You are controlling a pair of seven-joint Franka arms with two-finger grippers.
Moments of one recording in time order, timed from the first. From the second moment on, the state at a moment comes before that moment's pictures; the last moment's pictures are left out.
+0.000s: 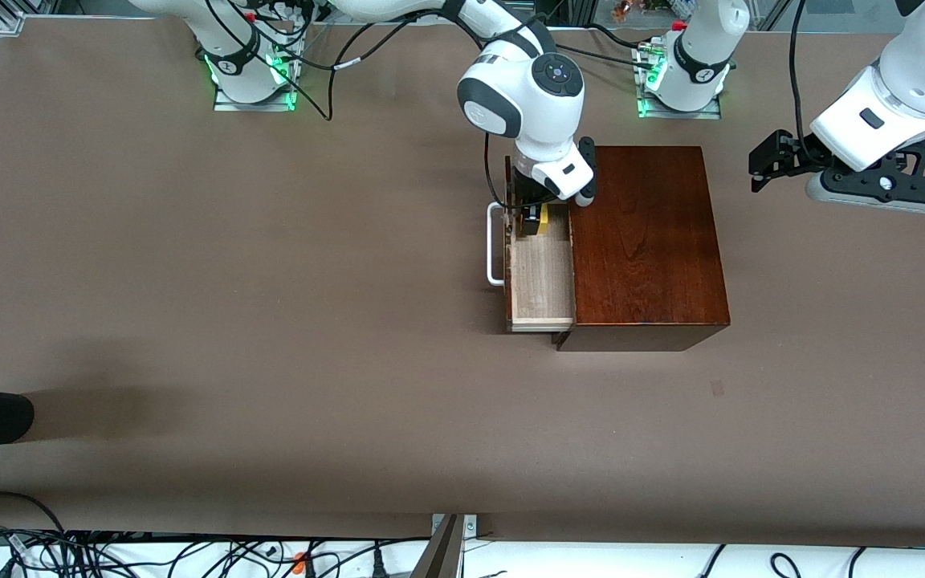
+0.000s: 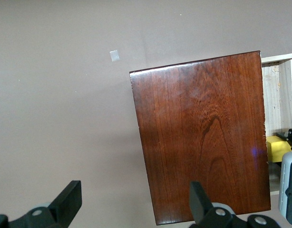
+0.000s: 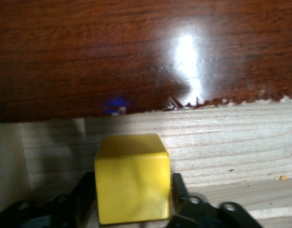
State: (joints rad) left arm -0.07 -0.02 -0.10 -1.62 0.02 1.55 -0.04; right arm 1.01 0.84 0.00 -1.11 -0.11 2.00 -0.45
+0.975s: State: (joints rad) left arm -0.07 -0.02 -0.11 -1.62 0.02 1.54 -0.04; right arm 0.97 0.76 -0.02 -1.00 -0.07 1.88 -0.46
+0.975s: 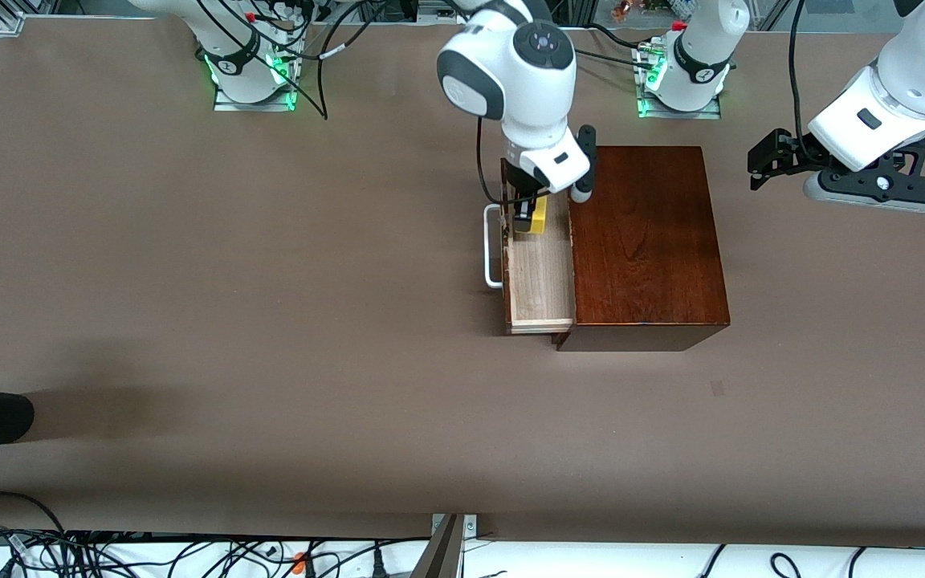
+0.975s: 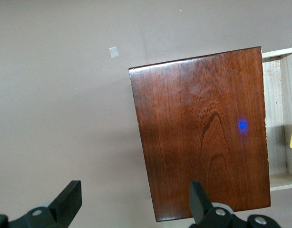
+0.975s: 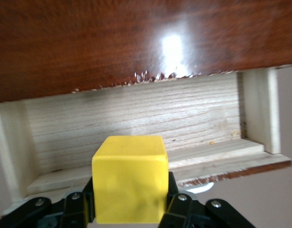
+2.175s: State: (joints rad) left arm -0.12 0.07 -0.30 -1.62 0.01 1.50 0.23; right arm 0.18 0.63 -0.04 -1.11 0.15 1.66 -0.56
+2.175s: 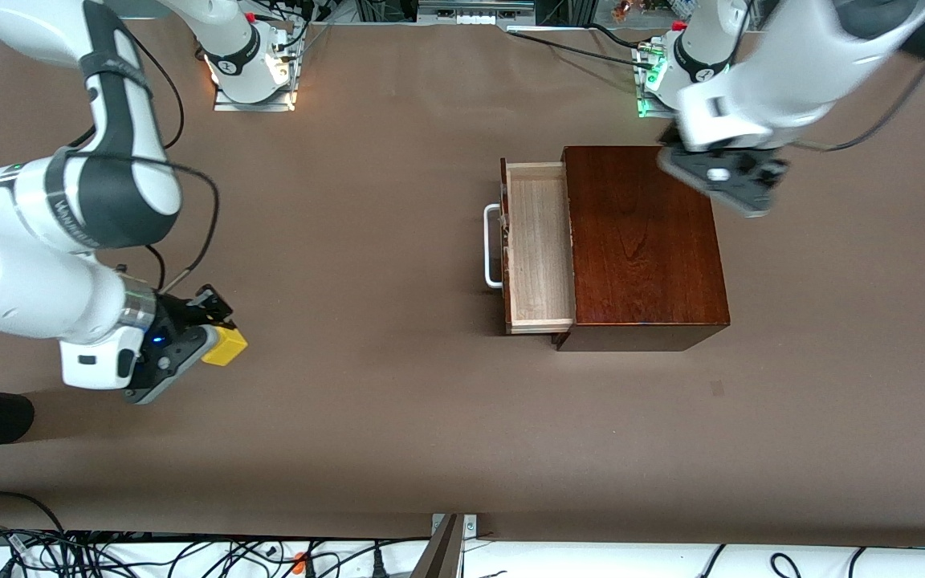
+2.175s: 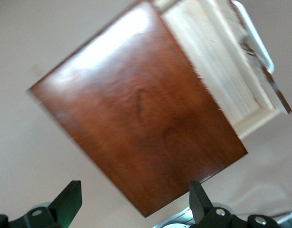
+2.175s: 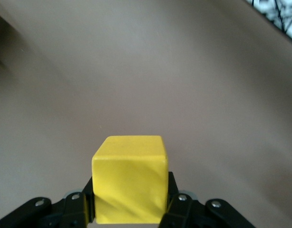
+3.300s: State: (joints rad) left arm -0.41 0.56 -0.42 -1.59 0.03 2.15 0.93; right arm 0.16 0.48 -0.07 -1.94 0.11 2.23 -0.18
